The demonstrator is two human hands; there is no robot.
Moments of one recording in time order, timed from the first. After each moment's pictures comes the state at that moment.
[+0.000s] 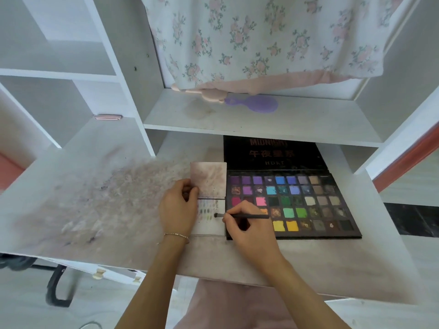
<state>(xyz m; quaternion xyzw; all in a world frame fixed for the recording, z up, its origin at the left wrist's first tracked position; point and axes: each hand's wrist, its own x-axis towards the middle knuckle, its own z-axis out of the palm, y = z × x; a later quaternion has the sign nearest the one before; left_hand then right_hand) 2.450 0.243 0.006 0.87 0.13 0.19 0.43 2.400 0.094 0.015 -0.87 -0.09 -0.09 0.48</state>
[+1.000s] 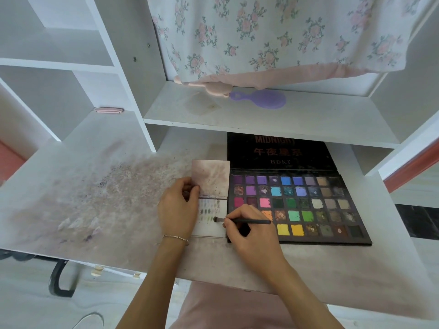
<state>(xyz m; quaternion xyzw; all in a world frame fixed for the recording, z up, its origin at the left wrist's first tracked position) 2.450 0.243 0.003 0.88 0.14 0.19 0.41 2.400 0.093 0.019 -0.89 -0.10 -0.07 0.44</state>
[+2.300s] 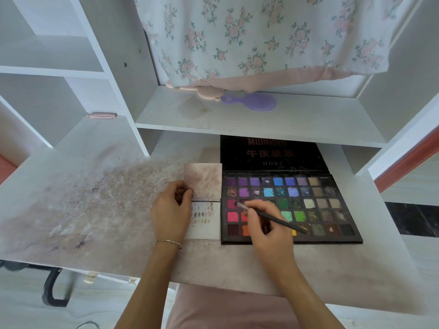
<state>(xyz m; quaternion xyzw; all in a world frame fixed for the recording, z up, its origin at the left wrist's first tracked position) 2.449 0.244 0.003 0.88 0.14 0.19 0.40 2.395 0.072 0.025 -0.78 -0.04 -0.15 0.60</state>
